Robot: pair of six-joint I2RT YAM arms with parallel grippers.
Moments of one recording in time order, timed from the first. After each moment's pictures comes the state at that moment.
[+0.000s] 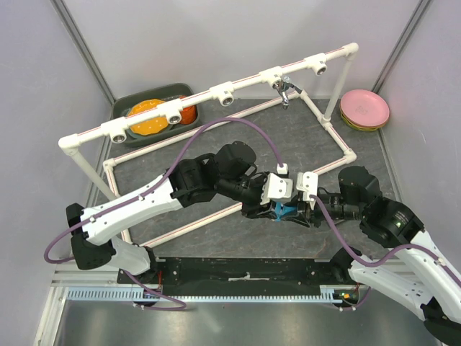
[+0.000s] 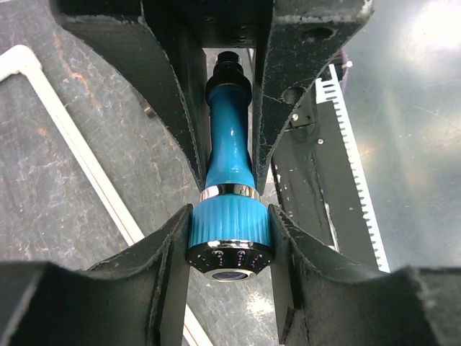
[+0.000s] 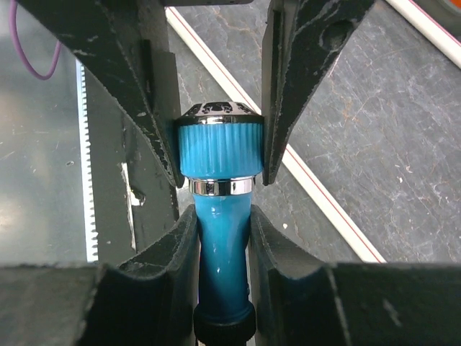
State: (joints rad) left arm -1.14 1.42 1.53 -0.70 0.49 0.41; right arm 0.72 0.71 1.04 -0.81 -0.58 -0.32
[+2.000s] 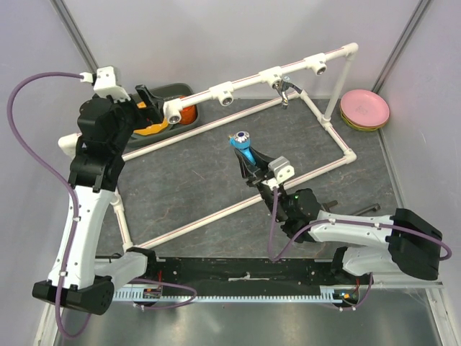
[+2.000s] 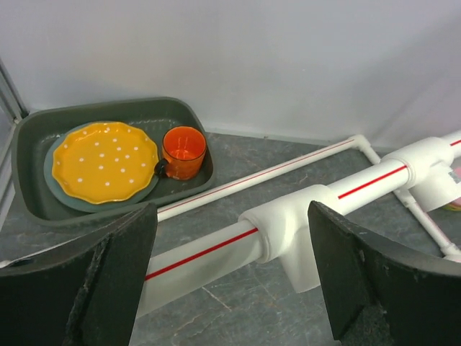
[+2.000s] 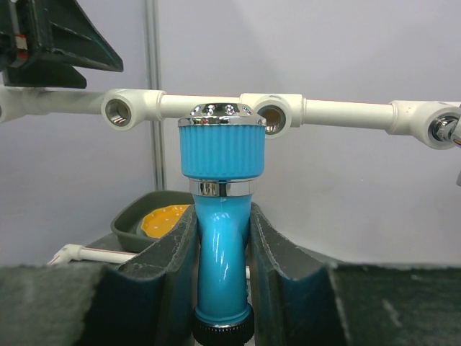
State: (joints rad) left arm -0.20 1.09 1.45 -0.47 -0.09 -0.25; right arm 1.12 1.26 0.62 1.24 0.46 -0.33
